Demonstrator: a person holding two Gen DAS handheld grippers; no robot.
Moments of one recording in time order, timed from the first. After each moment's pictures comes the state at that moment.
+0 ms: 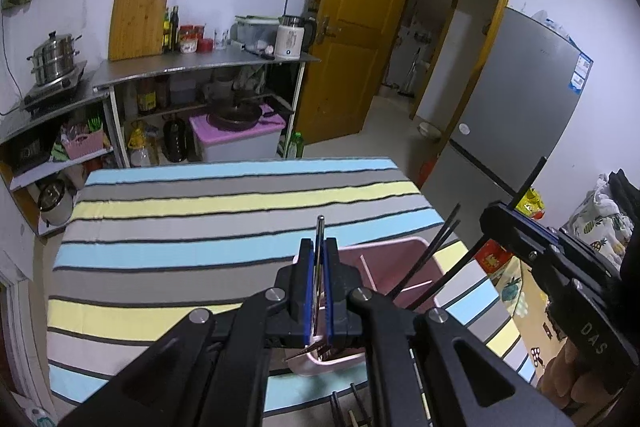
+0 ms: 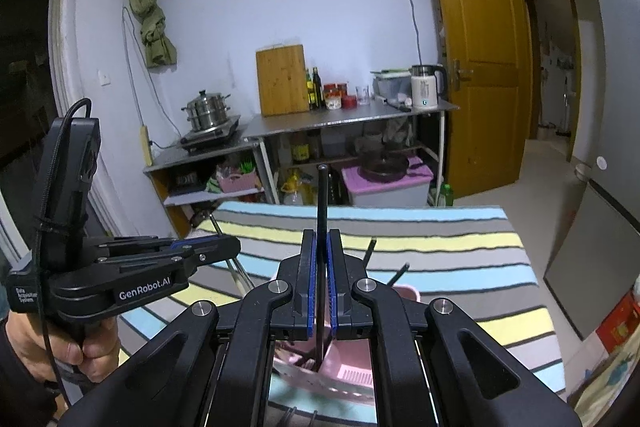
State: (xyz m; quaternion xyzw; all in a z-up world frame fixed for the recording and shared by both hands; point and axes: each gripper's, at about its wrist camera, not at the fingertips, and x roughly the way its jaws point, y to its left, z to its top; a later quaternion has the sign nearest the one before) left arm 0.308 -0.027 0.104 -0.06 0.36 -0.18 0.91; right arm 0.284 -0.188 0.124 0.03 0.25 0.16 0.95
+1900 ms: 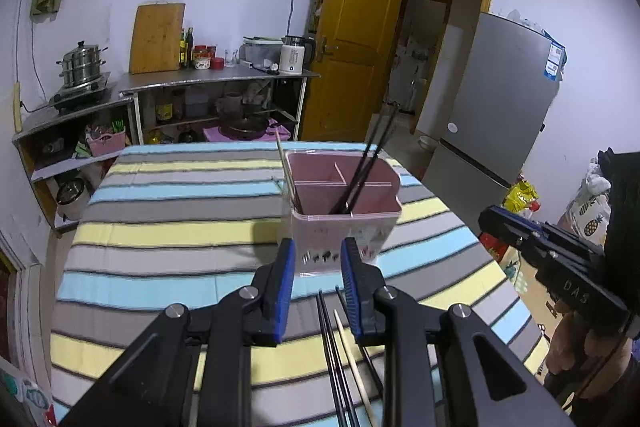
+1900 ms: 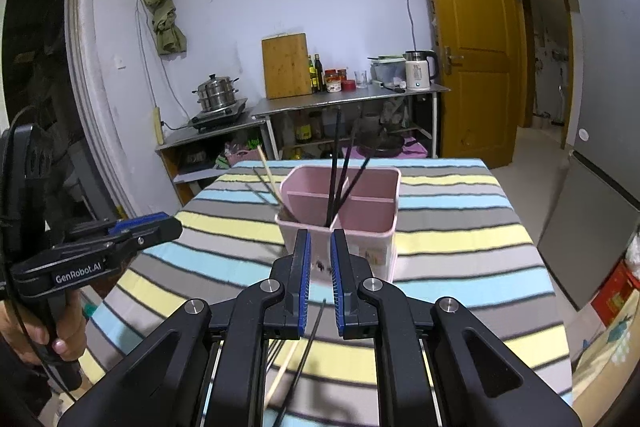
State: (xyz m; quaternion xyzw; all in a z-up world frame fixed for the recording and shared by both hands) left arm 0.154 -0.013 0.083 -0.05 0.31 -0.16 0.94; right arm 0.155 -0.215 0.092 0.03 0.26 0.16 0.95
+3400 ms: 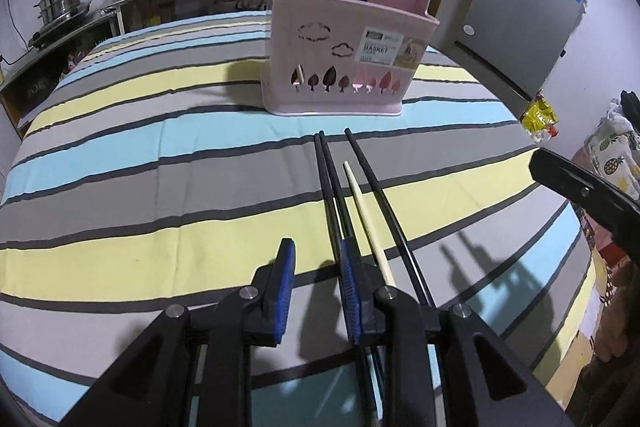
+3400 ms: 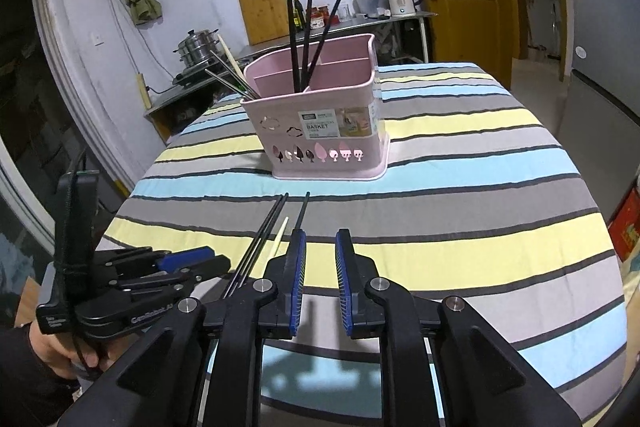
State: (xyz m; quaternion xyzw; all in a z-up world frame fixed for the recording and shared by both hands) left arm 0.156 -0.050 -0.059 -0.01 0.45 -0.16 0.88; right arm 0.140 -0.232 -0.002 0.07 0.36 0.15 0.92
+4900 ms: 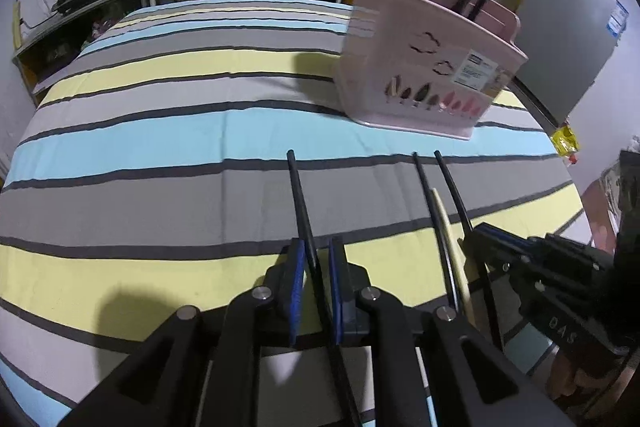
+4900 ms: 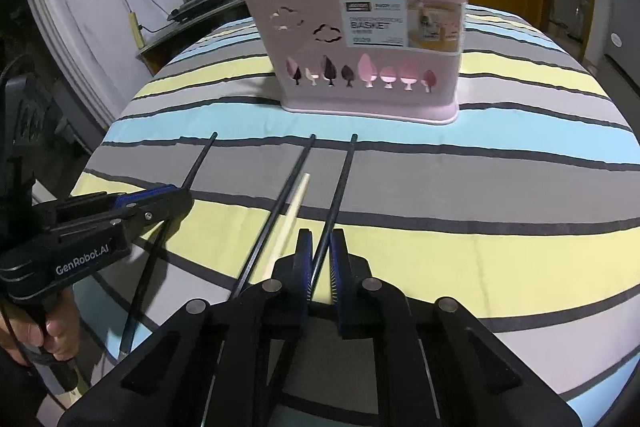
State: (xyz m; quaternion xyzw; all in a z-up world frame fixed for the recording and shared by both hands) left arm 0.192 -0.001 -0.074 -0.04 0.47 -0.12 0.87; right arm 0.199 -0.170 -0.071 0.03 0.46 0.16 0.87
